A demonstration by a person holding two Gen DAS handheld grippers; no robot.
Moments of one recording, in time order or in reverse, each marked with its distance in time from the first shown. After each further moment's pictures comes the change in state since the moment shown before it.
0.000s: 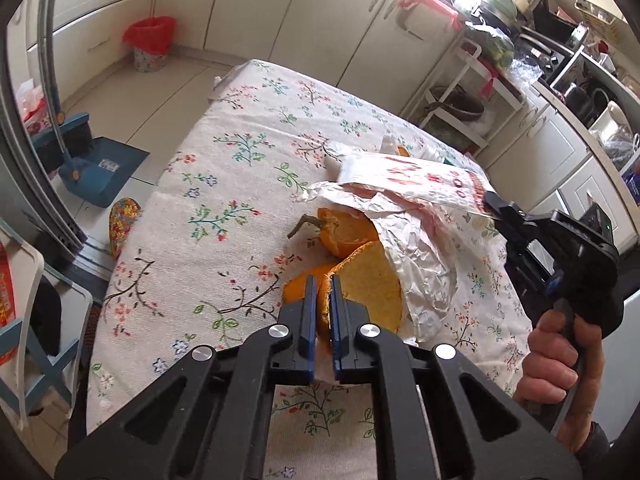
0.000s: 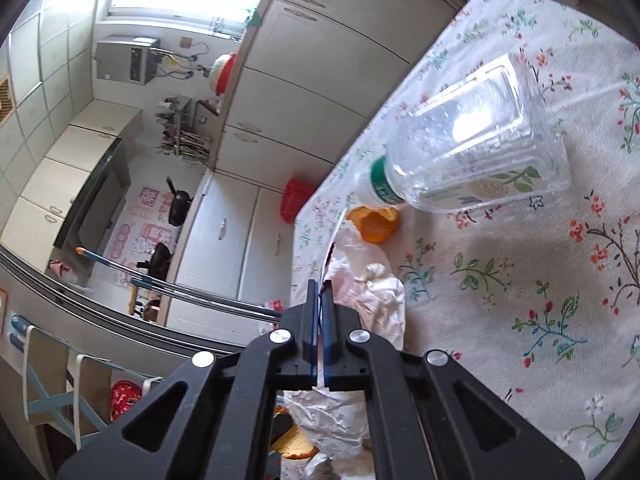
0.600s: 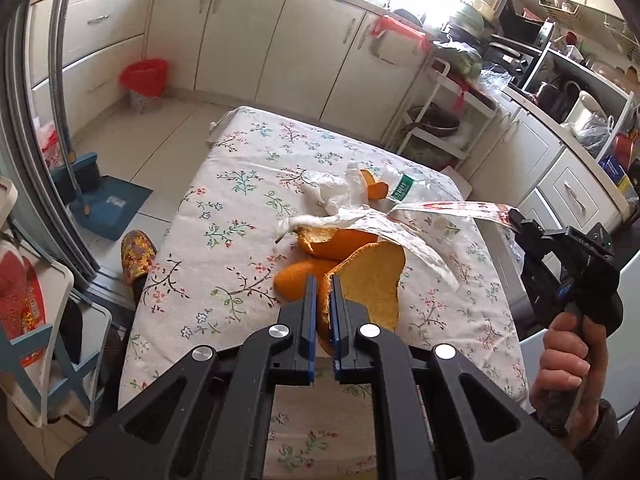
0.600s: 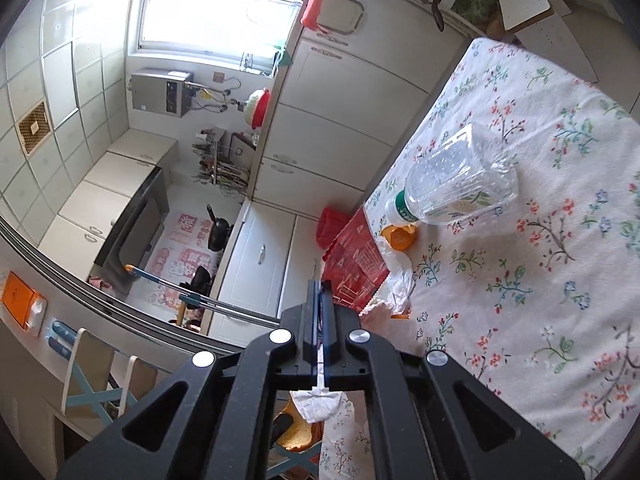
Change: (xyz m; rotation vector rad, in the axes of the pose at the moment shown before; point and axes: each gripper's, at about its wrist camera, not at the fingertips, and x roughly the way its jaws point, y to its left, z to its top) left arm -0.075 -0.023 -0.022 0.098 -0.113 -0.005; right arm -0.087 0.004 -0.018 0.023 -0.119 0.121
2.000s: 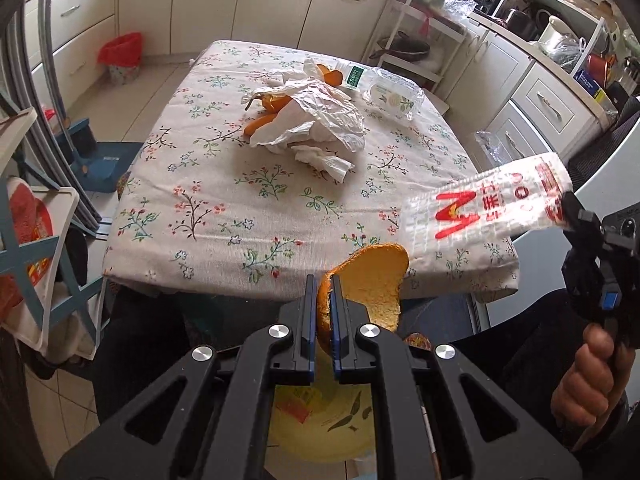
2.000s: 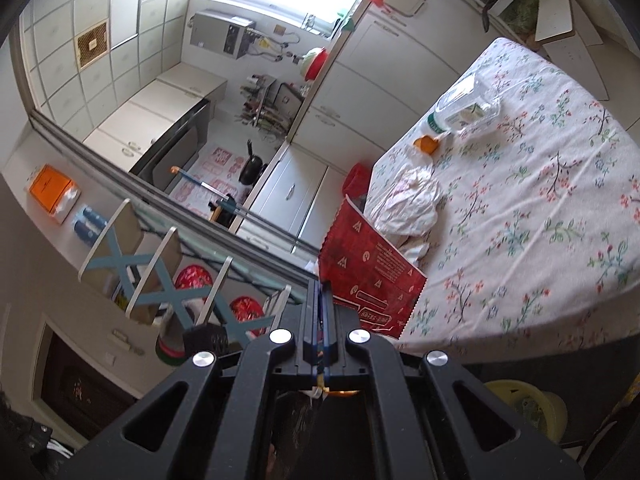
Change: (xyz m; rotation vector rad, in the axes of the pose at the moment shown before) left arm -0.055 -0.027 -0.117 0.118 0.194 -0.015; right arm -0.114 0.031 -0.138 -0.223 0.145 0.063
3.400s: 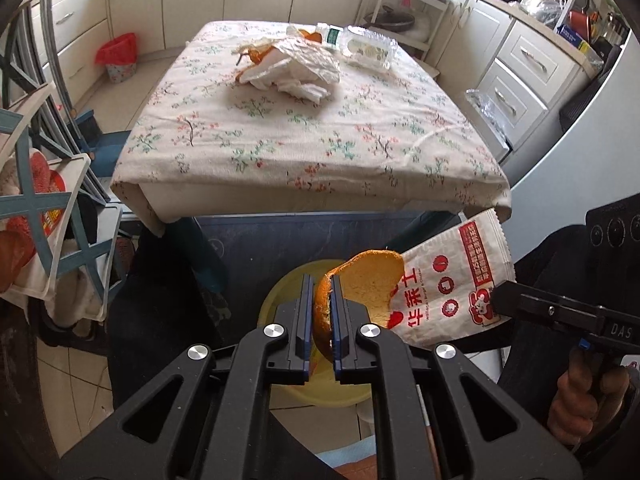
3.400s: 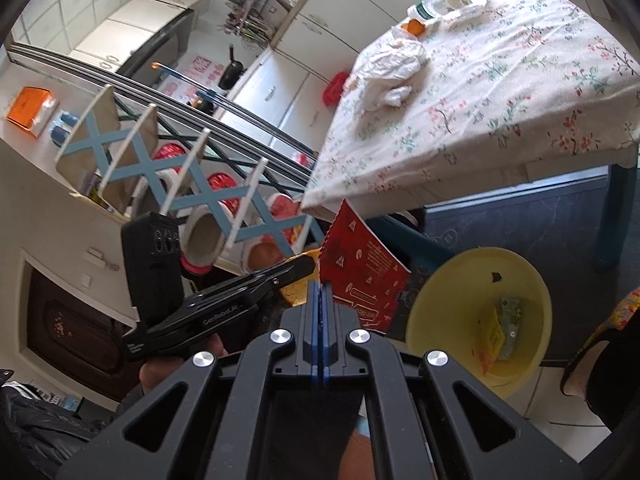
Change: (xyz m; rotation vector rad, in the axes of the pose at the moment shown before) left arm -0.022 -0.024 -0.085 0.080 0.069 0.039; right arm -0.006 0.004 -0.108 -0.039 0.317 -0.129
